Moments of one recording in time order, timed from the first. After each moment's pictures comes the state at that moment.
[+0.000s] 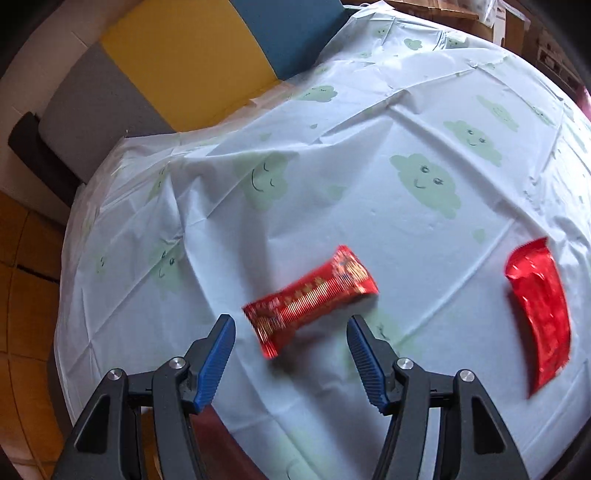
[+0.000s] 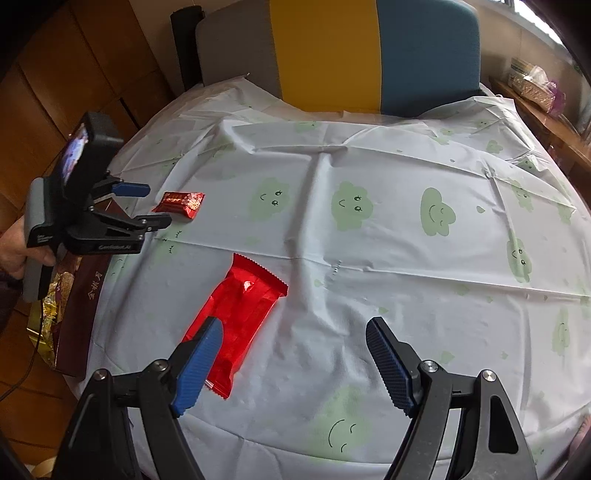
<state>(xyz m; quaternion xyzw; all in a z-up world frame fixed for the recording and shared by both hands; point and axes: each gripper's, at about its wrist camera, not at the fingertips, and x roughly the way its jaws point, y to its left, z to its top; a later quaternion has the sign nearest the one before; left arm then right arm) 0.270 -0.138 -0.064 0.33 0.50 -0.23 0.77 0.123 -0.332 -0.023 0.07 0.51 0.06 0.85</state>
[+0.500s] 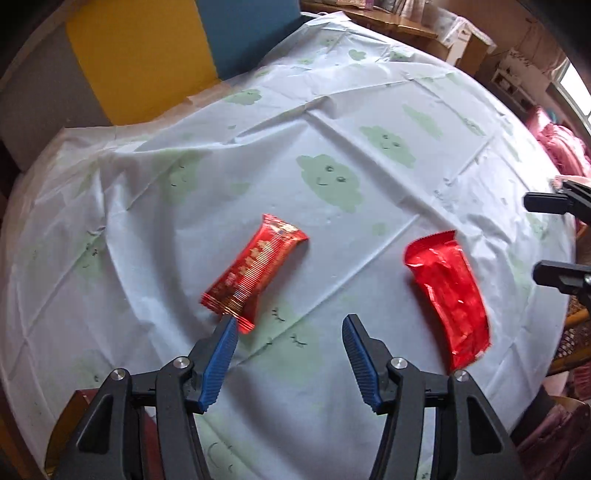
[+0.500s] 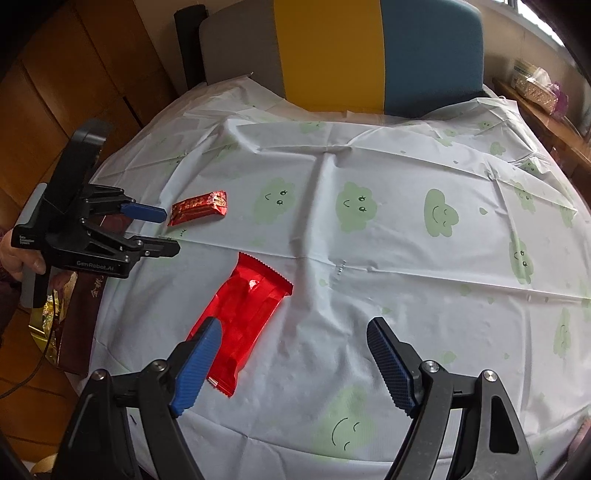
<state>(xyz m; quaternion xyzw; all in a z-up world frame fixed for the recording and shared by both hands) 0.246 -0.136 -0.052 0.24 0.54 -0.33 0.73 0.122 -0.330 -0.022 0.06 0.51 0.06 0.85</state>
